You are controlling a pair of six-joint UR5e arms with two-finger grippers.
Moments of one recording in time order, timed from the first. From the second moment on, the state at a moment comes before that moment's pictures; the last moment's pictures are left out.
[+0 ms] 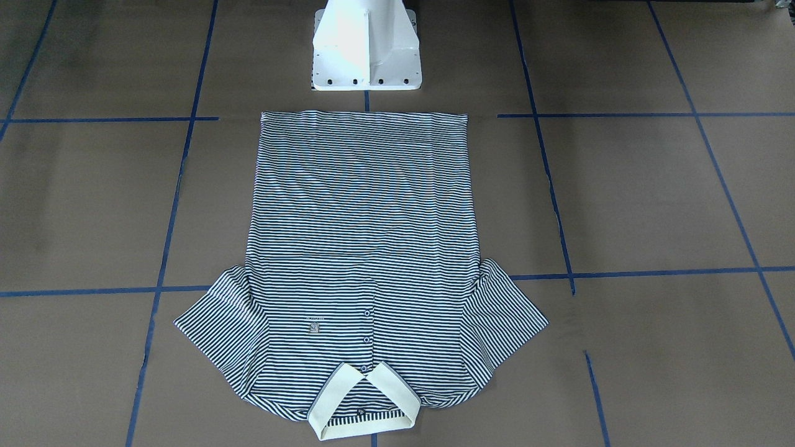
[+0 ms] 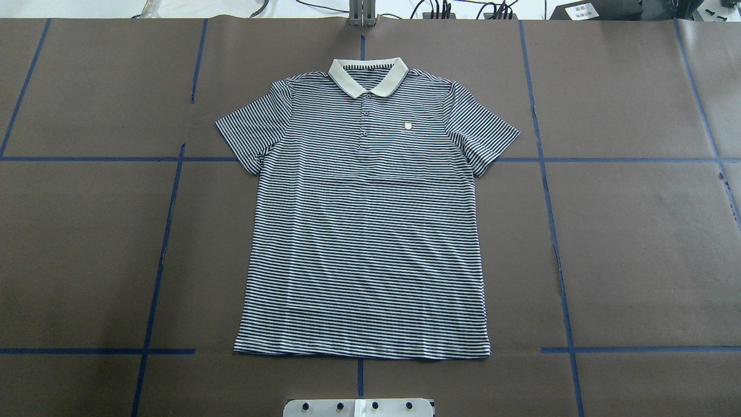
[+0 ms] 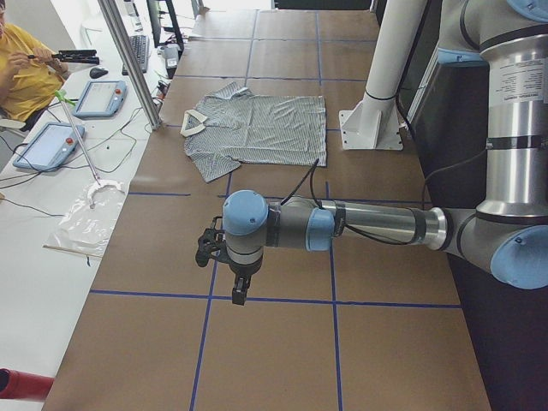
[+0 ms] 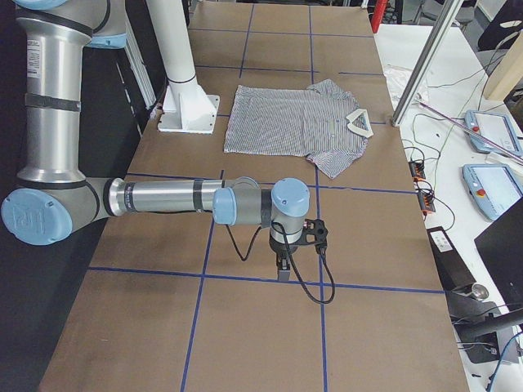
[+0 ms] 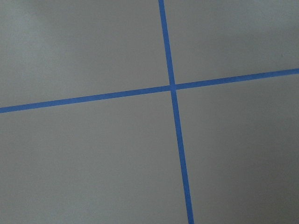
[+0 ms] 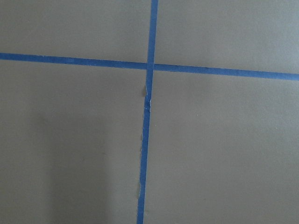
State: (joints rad) left arm -1.63 -1.48 -1.75 -1.56 -2.34 0.12; right arm 1.53 -1.68 1.74 -1.60 2.28 0.00
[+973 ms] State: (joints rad) left arm -1.61 -1.48 -1.74 -1.77 -2.33 0.12; right arm 1.52 -1.63 1.78 -1.60 2.29 0.01
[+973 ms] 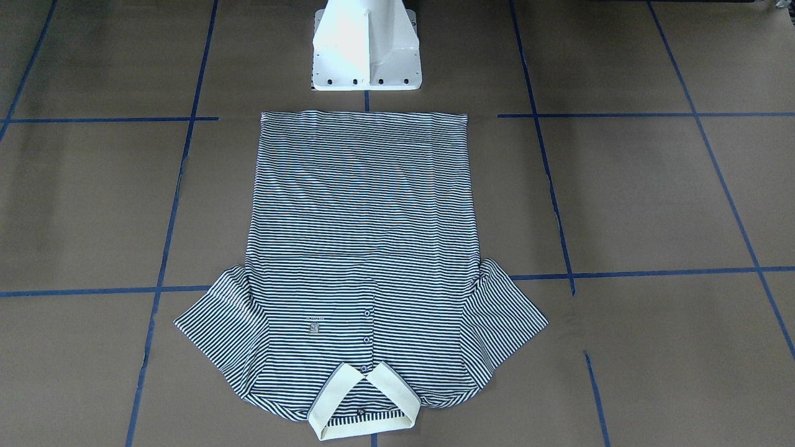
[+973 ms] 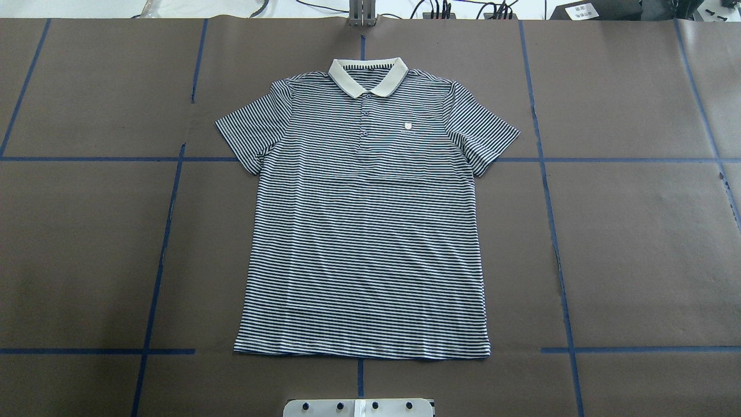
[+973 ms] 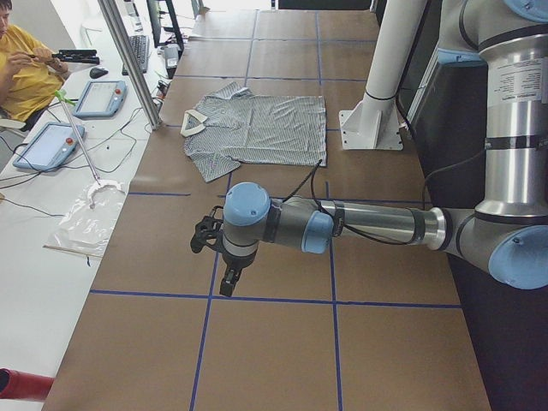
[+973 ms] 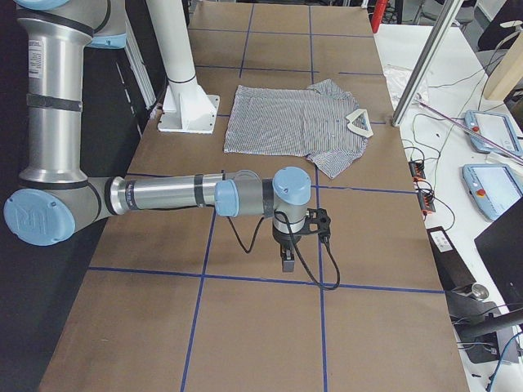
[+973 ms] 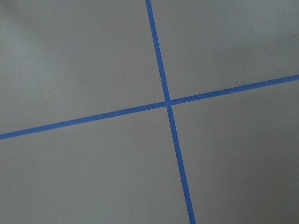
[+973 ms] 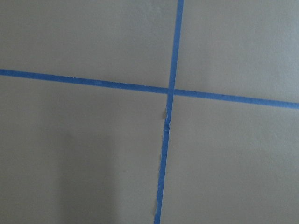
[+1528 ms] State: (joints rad) left arm -1.61 -1.56 -1.67 -2.16 -2.32 0.12; right arm 1.52 -1.57 1.74 -1.35 2.28 0.04
